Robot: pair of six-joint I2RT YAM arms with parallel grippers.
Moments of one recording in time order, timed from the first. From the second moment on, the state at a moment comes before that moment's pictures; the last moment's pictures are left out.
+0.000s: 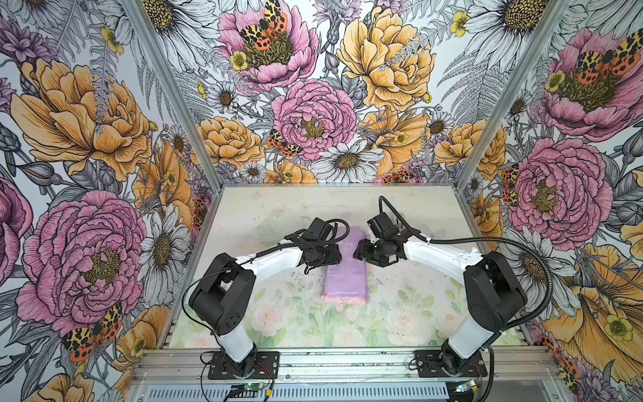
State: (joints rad) left arm -0.65 1.68 1.08 -0.40 0.17 -0.65; right arm 0.55 1.70 1.13 -0.55 -0.24 0.74
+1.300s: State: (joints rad) left arm -0.50 1.55 1.06 -0.36 0.19 -0.65; right arm 0.57 1.80 1.27 -0.54 -0.20 0.72
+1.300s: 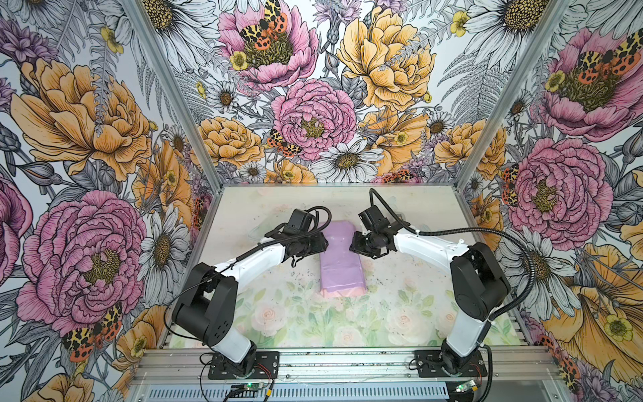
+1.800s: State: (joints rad) left arm -0.55 1.62 1.10 -0.30 0.30 -0.65; right arm 0.59 1.70 1.12 -0.45 -0.19 0.87
